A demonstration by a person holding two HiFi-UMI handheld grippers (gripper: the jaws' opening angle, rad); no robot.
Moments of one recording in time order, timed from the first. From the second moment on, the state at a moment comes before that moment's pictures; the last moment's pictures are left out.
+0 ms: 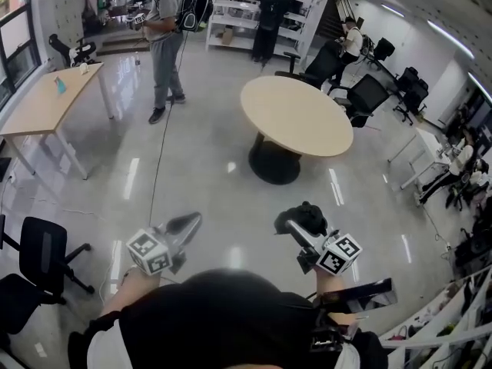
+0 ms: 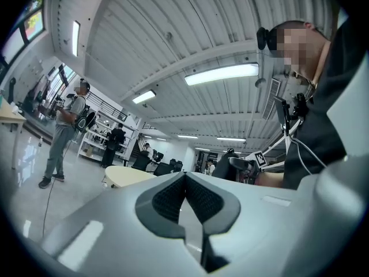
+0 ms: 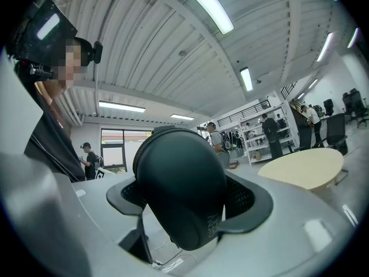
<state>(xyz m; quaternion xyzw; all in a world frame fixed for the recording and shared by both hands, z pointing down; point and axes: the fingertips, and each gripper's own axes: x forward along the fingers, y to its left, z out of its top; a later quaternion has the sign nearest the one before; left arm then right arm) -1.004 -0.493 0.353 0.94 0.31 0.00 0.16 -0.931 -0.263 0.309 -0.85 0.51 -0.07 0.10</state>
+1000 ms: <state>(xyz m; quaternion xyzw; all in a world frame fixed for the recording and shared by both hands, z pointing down) -0.930 -0.211 0.331 0.89 0.43 0.01 0.13 -0.907 0.017 0.301 -0.90 0.42 -0.05 0.11</state>
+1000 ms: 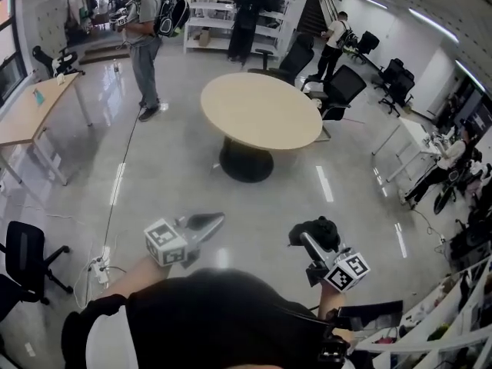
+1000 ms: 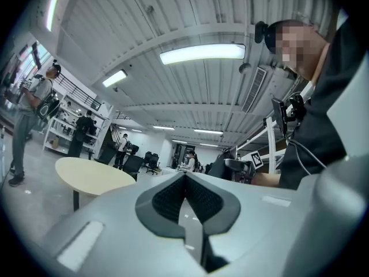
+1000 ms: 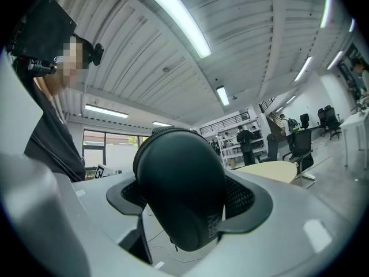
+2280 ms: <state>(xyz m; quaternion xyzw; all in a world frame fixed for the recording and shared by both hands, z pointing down) -0.601 -0.090 0.336 0.81 0.58 0.02 0.11 -0.665 0.123 0.298 -0.96 0.26 -0.03 0.08</state>
